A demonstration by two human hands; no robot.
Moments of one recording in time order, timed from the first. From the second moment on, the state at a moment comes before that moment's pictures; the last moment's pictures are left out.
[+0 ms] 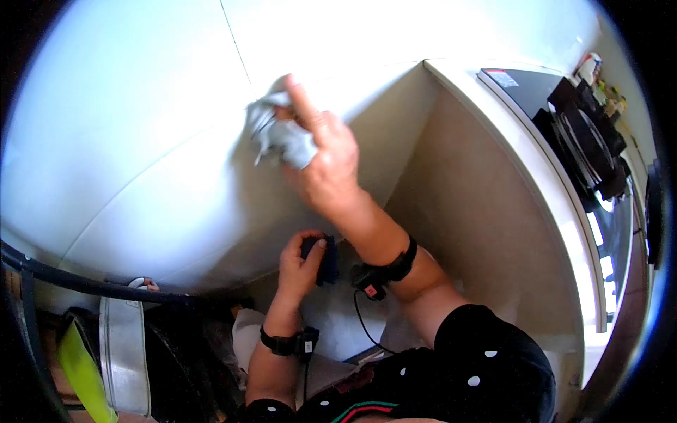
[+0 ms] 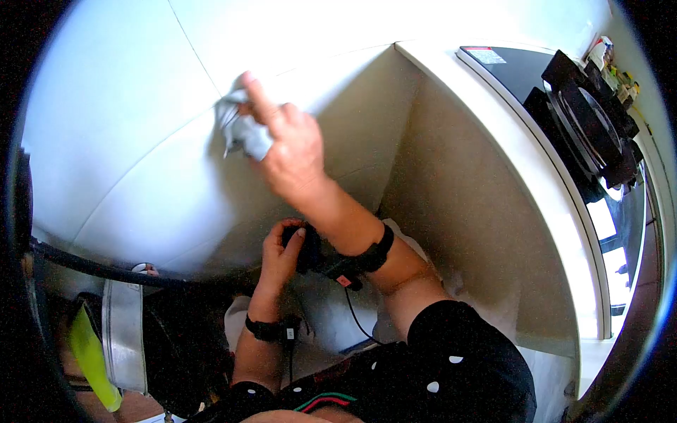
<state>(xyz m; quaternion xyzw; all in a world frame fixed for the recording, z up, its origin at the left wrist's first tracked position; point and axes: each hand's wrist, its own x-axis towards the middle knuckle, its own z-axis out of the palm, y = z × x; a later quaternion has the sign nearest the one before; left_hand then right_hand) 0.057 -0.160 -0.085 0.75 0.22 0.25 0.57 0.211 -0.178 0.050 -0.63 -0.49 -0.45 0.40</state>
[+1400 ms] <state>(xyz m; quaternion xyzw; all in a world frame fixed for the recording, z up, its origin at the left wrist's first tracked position) 0.061 -0.137 -0.062 0.36 0.13 0.40 0.83 0.248 -0.231 0.018 -0.51 -0.52 0.36 0.58</state>
